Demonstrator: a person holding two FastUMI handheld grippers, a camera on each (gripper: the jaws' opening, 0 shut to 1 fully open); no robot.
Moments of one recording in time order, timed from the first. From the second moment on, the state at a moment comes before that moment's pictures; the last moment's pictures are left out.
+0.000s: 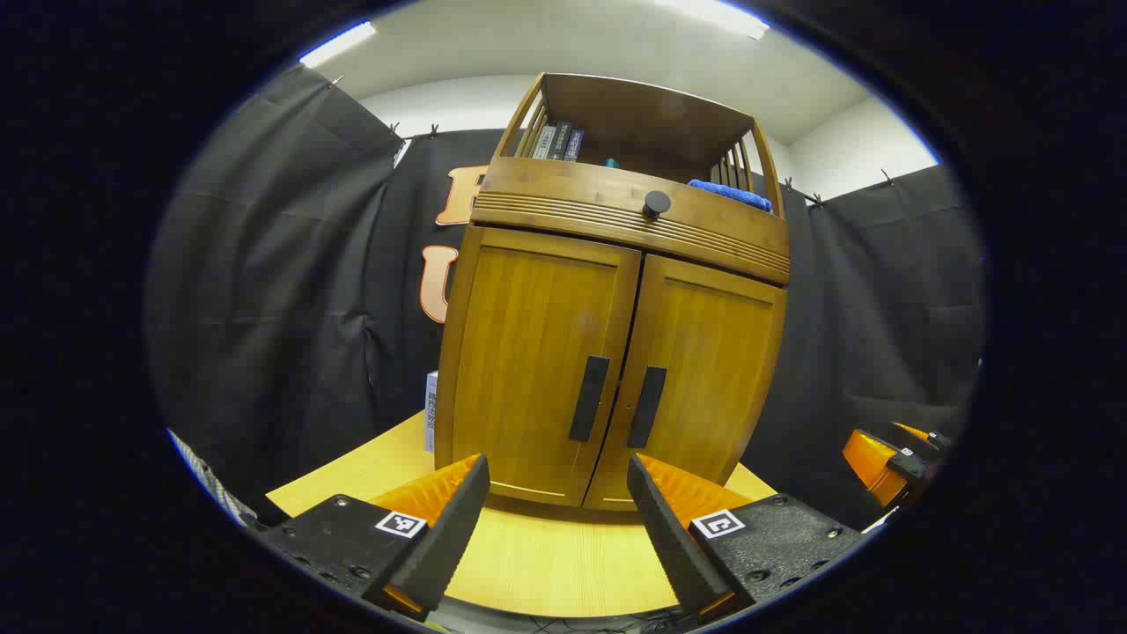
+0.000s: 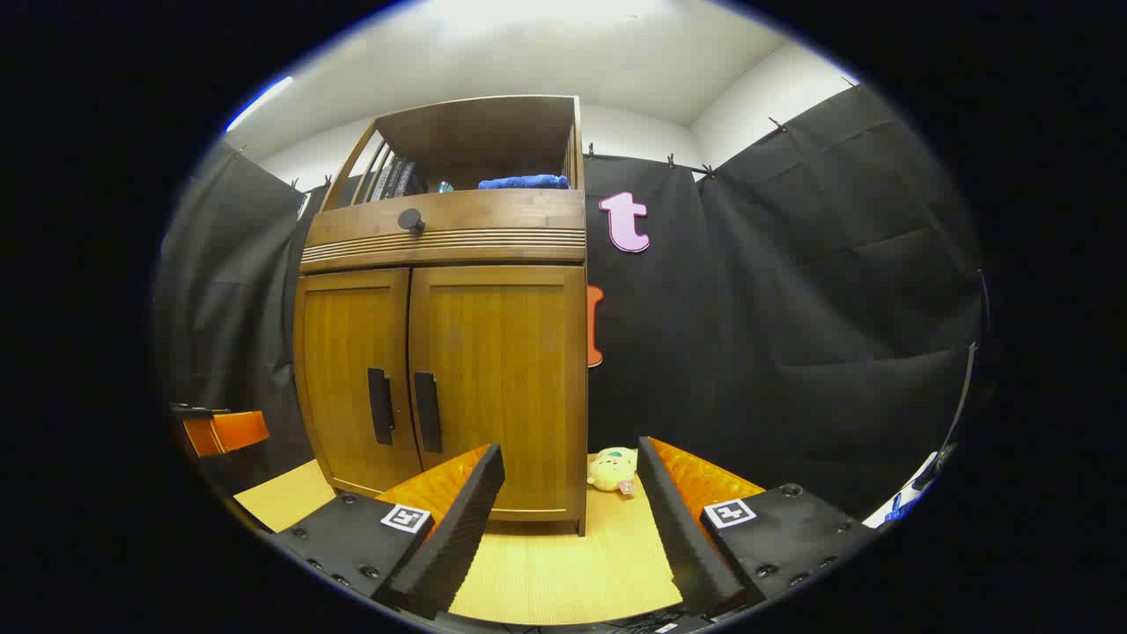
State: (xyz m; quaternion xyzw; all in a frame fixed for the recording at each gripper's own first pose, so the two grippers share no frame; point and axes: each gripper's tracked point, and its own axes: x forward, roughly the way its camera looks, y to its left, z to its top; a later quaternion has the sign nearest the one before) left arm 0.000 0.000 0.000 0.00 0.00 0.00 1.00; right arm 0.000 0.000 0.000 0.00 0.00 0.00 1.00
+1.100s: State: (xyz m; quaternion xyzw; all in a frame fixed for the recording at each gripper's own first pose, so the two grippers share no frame) left arm -0.006 0.004 0.004 0.01 -0.01 -0.01 1.00; right arm -0.003 0.021 -0.016 -0.01 0.02 -0.01 1.00
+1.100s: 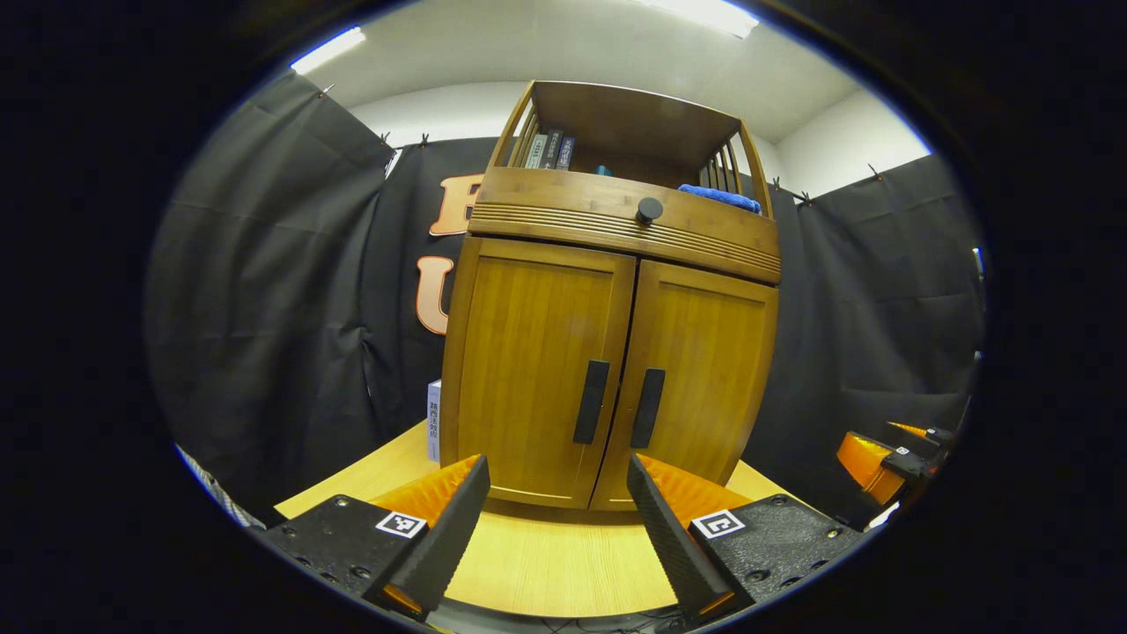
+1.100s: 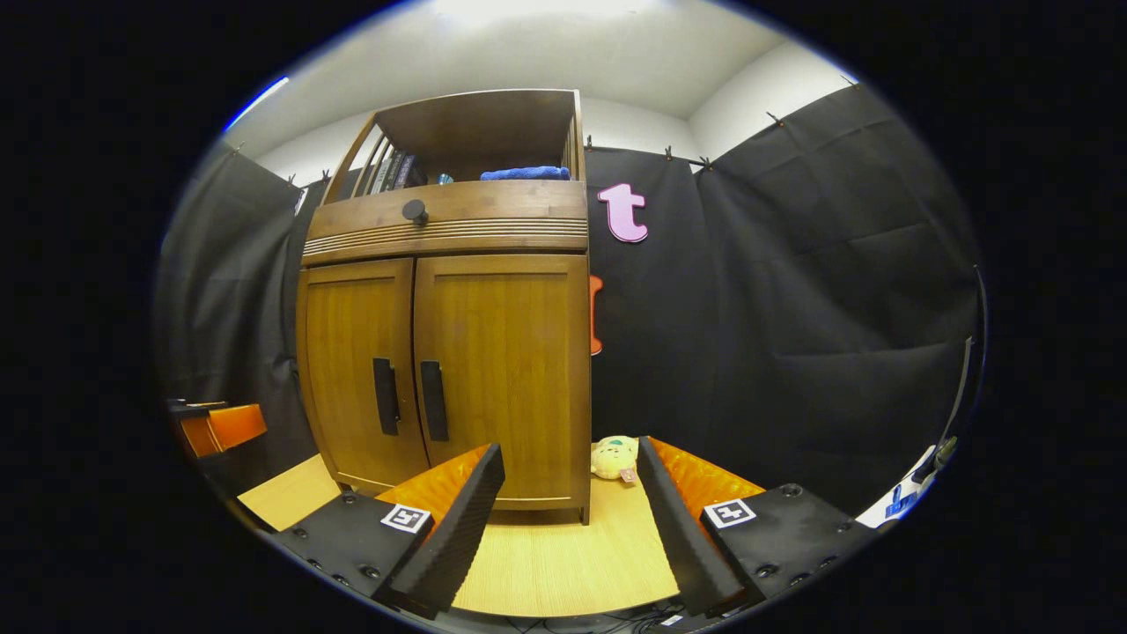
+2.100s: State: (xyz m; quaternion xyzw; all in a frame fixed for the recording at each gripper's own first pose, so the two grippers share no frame) left arm -0.022 0.088 0.019 0.02 -0.02 0.07 1.00; right arm 0.066 0.117 -0.022 -0.01 0.02 0.08 1.00
